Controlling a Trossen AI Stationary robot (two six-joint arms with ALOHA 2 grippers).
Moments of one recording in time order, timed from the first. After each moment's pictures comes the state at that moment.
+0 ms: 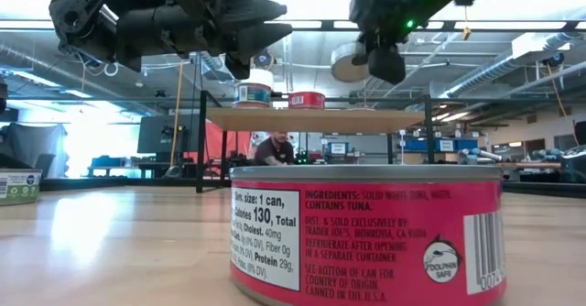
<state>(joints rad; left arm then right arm) -0.01 1.49 0.51 1.08 0.12 -0.14 -0.07 1.37 0.88 0.17 0.97 -1.06</state>
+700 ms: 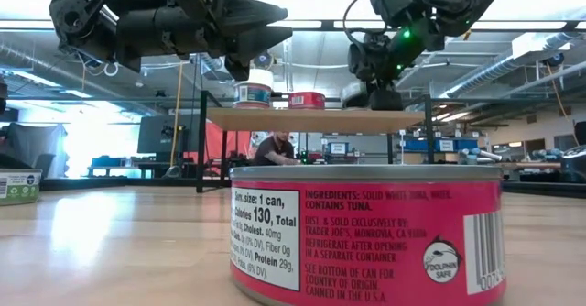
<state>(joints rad) -0.01 1.49 0.51 1.07 0.11 -0.14 -0.44 1.48 0.88 0.21 0.74 -1.19</state>
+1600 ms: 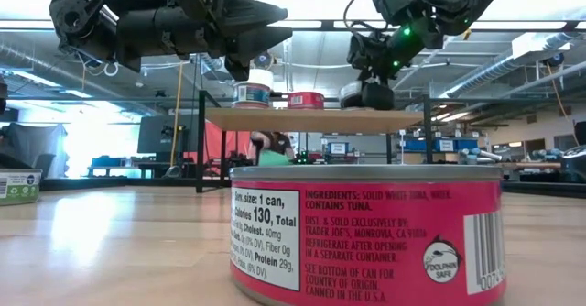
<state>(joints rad) -0.01 1.49 0.51 1.07 0.11 -0.14 -0.46 1.47 0.90 0.22 0.67 -1.02</state>
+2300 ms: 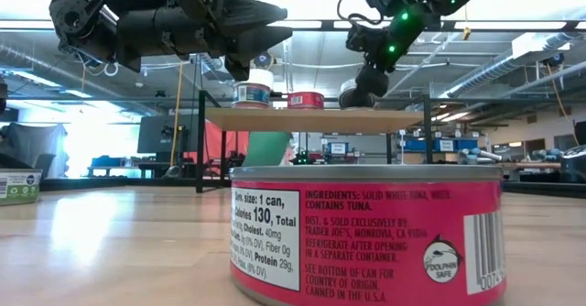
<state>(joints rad) -0.01 1.49 0.51 1.07 0.11 -0.14 -0.50 1.47 1.08 -0.14 0.57 -0.67</state>
